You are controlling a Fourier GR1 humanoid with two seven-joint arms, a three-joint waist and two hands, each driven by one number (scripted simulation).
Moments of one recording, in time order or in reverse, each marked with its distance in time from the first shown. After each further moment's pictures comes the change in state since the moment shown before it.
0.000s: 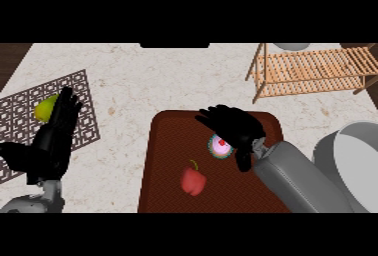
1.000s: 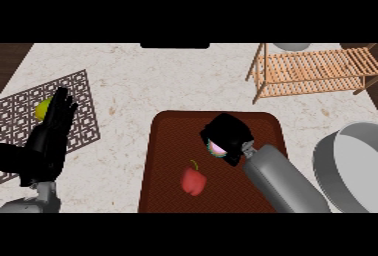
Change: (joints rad) left arm 0.014 -0.051 0.075 -0.031 -0.048 -0.076 0.035; right arm 0.016 0.111 -0.038 0.210 0.256 -0.144 -0.207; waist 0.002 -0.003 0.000
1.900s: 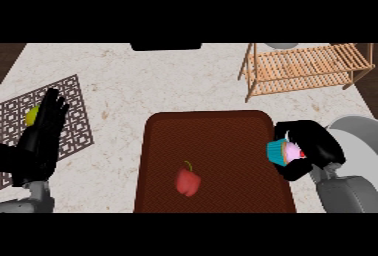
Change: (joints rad) left arm 0.003 0.003 0.058 0.032 0.002 -0.023 -0.021; right arm 0.367 -0.153 -0.427 -0.369 -0.231 -0.001 0.208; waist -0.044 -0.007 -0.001
